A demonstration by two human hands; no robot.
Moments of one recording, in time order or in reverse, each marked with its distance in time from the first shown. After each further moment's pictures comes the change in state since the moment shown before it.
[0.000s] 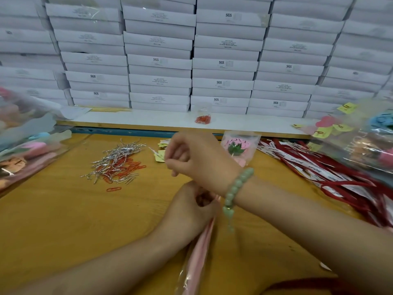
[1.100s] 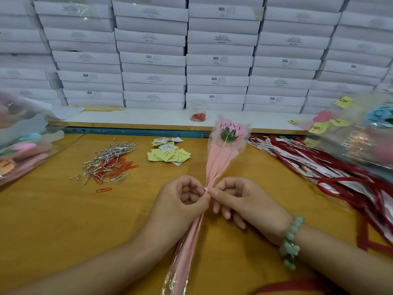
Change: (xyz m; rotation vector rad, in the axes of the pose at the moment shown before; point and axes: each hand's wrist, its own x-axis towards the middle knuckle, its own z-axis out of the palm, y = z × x) left_hand -0.006 0.014 -0.002 -0.114 0.080 -0.008; right_hand -0.088 0.056 -0.018 0.606 -0.054 0.451
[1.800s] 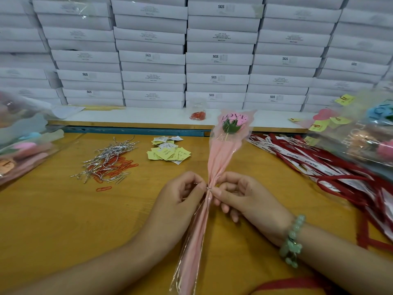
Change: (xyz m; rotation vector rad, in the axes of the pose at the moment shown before) left_hand -0.004 0.004 -0.002 0.082 -0.057 0.091; right_hand 0.003 0.011 -0.002 0.159 -0.015 -0.093
